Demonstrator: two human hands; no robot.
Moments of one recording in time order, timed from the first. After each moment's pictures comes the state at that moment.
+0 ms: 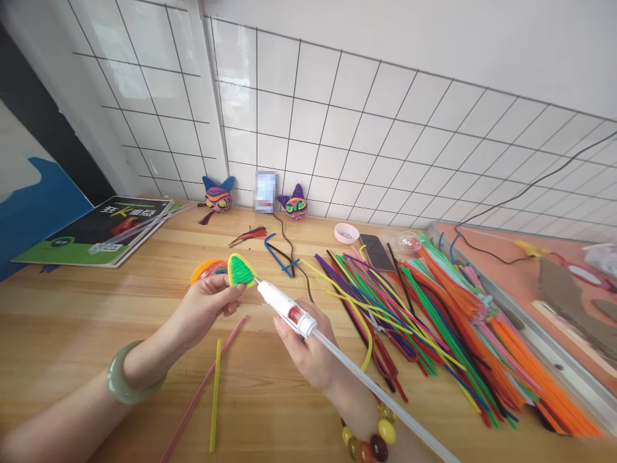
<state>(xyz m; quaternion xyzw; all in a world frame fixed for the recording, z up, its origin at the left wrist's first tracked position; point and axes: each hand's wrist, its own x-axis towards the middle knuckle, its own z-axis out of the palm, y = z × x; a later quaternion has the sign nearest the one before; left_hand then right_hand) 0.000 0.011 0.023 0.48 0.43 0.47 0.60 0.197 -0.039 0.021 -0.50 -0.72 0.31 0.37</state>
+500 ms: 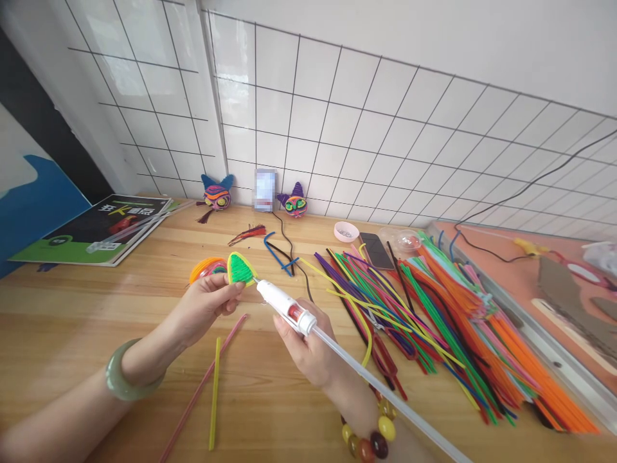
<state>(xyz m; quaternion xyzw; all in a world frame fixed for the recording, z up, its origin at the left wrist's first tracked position) 0.000 0.013 0.020 0.44 0.43 0.47 0.63 0.199 -0.039 0.018 -0.51 -0.73 0.27 0.37</state>
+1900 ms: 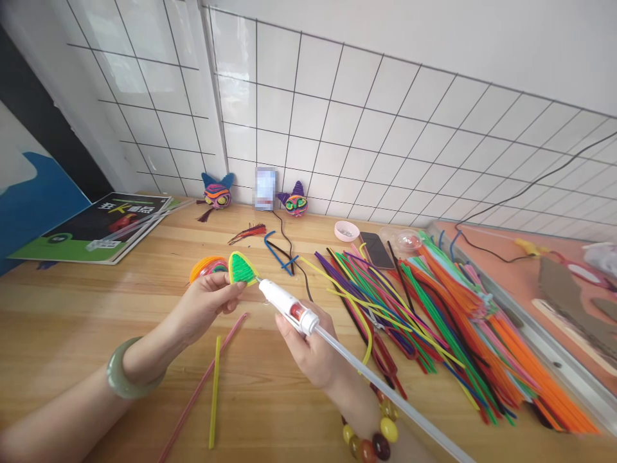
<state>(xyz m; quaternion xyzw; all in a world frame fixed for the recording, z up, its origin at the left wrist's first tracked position) -0.001 0.014 0.017 0.47 0.42 0.47 0.62 0.201 -0.041 0.014 -0.52 -0.71 0.31 0.35</state>
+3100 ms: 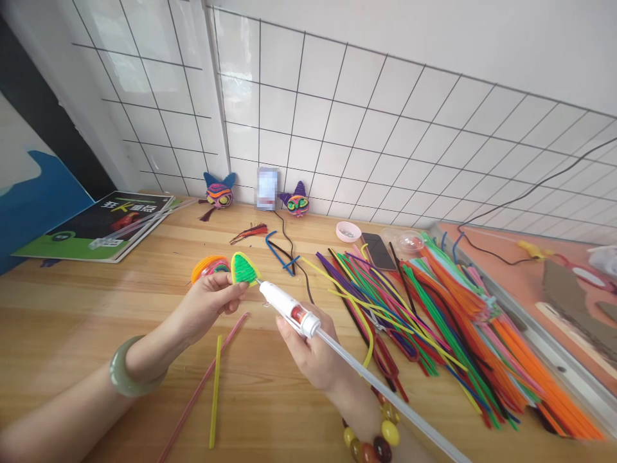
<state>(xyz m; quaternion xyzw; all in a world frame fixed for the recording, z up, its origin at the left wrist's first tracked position) 0.000 0.013 0.018 0.47 0.43 0.46 0.62 0.201 -0.041 0.012 -0.52 -0.71 0.31 0.35</state>
